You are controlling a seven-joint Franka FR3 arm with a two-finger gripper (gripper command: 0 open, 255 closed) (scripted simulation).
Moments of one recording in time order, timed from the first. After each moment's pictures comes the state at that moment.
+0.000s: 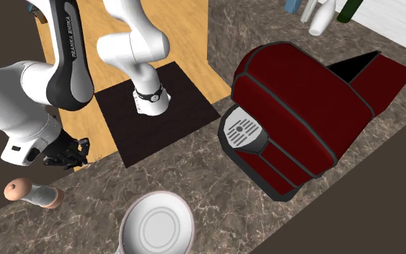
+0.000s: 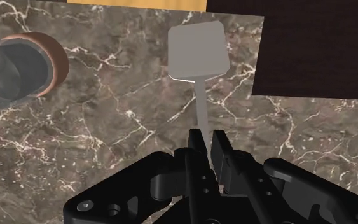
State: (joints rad) arm -0.41 -0.35 -0.60 -2.67 -0.21 2.40 -0.80
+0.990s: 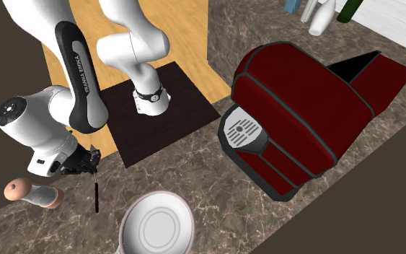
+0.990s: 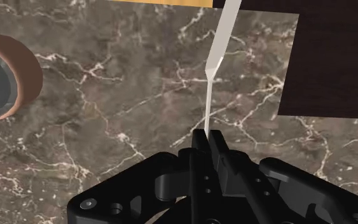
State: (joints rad) arm -0.31 -0.11 -0.68 -2.72 -0.03 2.68 -0.94
